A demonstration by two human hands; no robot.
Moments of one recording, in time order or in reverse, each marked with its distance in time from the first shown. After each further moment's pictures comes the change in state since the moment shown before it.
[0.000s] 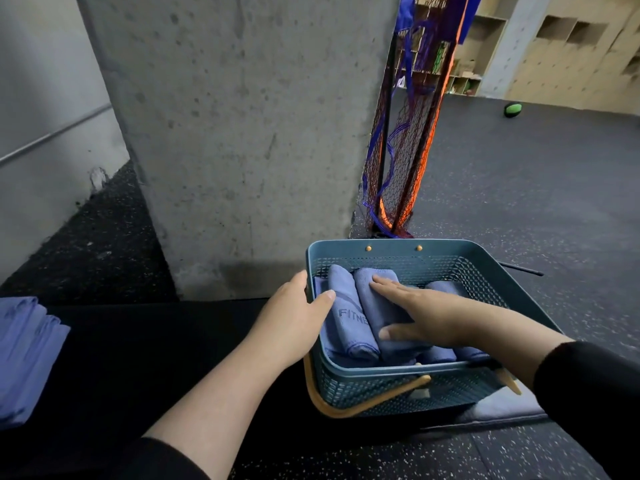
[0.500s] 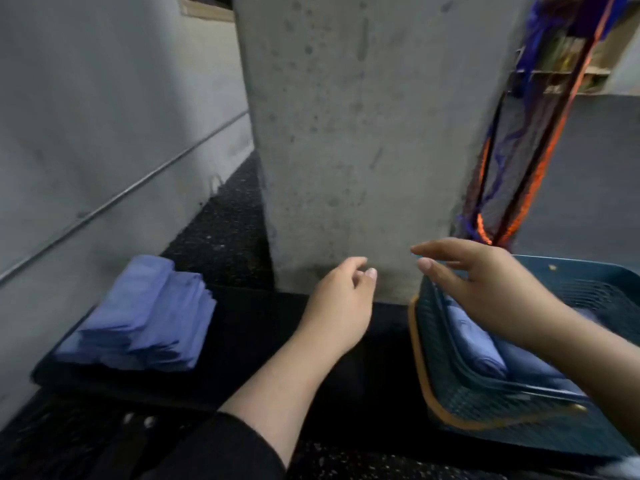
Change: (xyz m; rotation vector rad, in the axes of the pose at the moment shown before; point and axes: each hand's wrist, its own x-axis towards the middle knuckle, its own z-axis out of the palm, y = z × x) left_hand -0.031 -0.023 -0.071 -0.032 0.232 0.004; right_hand 0.005 -0.129 -0.038 0.431 0.665 -0.168
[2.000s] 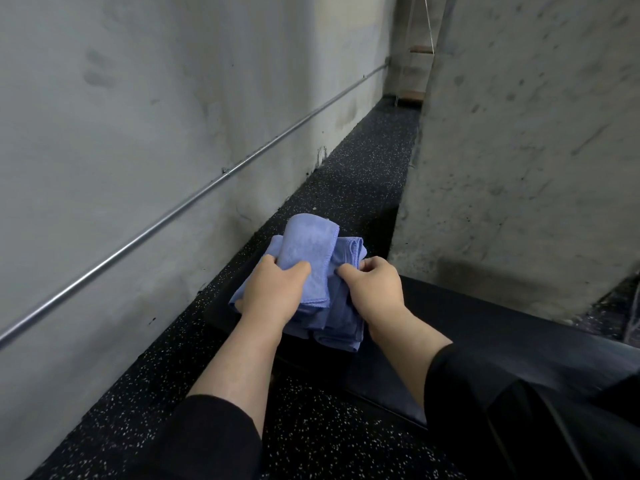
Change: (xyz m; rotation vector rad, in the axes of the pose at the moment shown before) left_hand -0.016 -0.248 -0.244 -0.067 0.544 -0.606; right_hand 0.090 -0.222 0.361 0.633 -0.161 0.519
